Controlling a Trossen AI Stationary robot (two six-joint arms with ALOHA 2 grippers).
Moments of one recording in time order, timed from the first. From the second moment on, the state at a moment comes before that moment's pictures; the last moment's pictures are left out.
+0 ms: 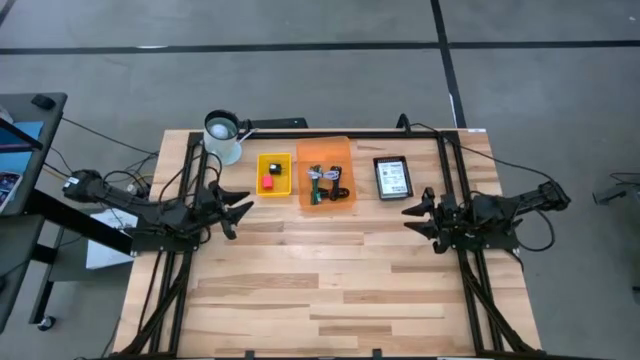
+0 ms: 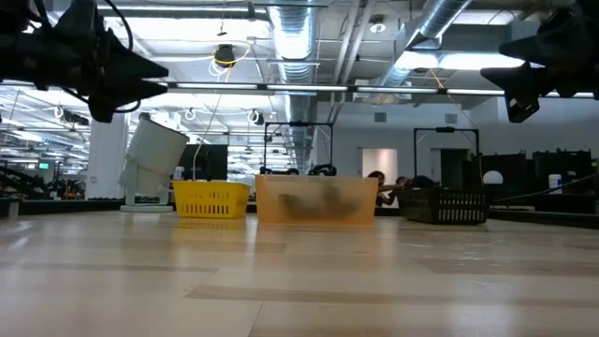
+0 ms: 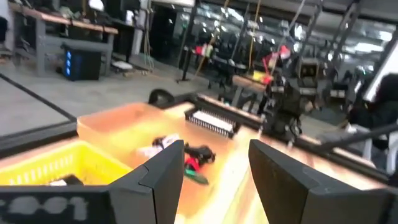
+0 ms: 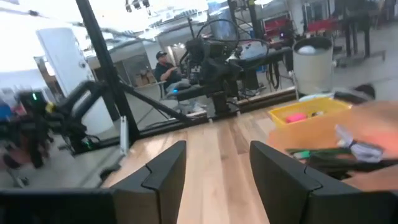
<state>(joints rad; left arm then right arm) -0.32 0.39 0.01 0.45 -0.76 -0.25 0.31 0.00 0.01 0.06 0.26 0.21</state>
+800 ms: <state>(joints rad) -0.32 0.41 0.02 0.06 -0.74 -0.19 0.31 0.01 0.01 0.06 0.26 0.32</state>
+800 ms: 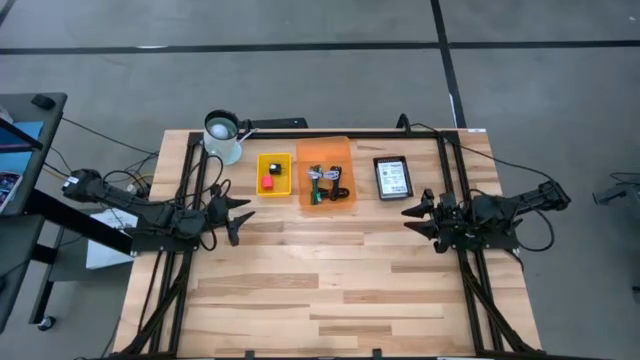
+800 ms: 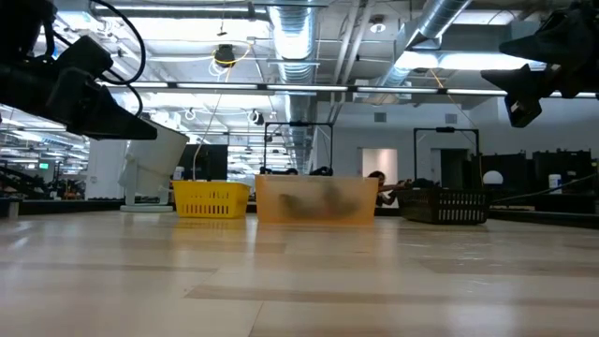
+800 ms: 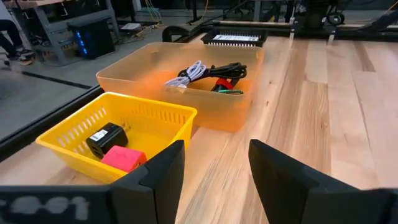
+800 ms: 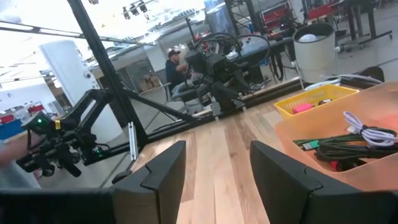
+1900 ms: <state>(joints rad) -0.31 0.00 0.02 0.05 -0.72 -0.18 0.31 0.01 0.00 0.06 0.26 0.32</state>
